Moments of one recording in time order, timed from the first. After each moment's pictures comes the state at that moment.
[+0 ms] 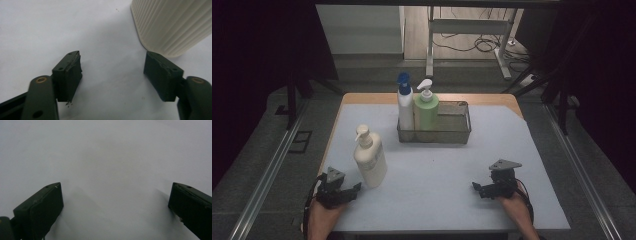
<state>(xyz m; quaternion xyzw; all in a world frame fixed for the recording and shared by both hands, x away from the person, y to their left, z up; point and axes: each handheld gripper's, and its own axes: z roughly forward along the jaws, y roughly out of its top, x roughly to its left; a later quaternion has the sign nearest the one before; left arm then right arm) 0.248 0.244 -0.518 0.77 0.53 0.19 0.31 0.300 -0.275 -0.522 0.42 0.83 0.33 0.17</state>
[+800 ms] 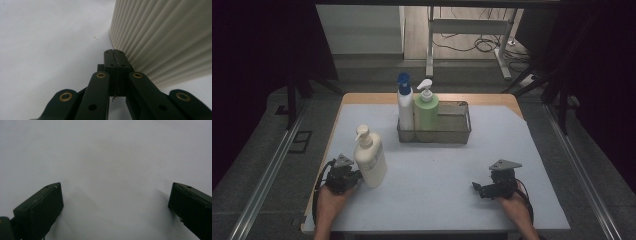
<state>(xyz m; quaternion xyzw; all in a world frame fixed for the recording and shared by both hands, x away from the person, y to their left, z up) 0.287 0.232 -0.510 0.79 0.48 0.14 0.34 0.300 -0.275 -0.523 0.42 0.83 0.33 0.17</state>
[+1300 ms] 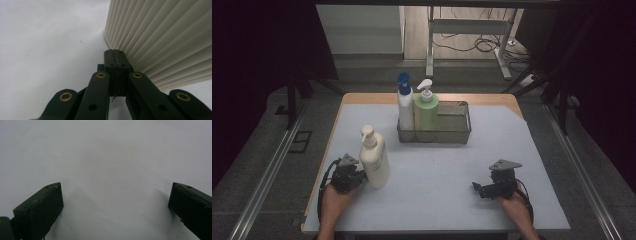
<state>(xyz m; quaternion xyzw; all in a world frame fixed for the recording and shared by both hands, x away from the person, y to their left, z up) 0.292 0.220 -0.515 0.80 0.47 0.12 0.35 0.300 -0.275 -0.523 0.42 0.83 0.33 0.17</state>
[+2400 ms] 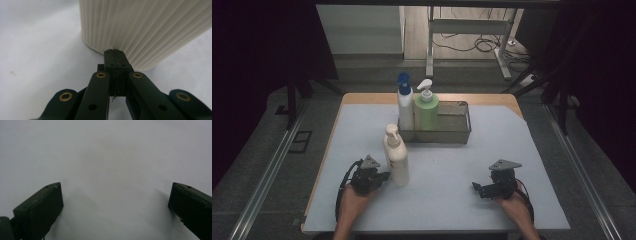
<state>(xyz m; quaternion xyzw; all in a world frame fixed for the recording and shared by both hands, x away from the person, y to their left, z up) 0.289 0.162 -0.510 0.83 0.42 0.10 0.36 0.300 -0.274 -0.523 0.42 0.83 0.33 0.17</state>
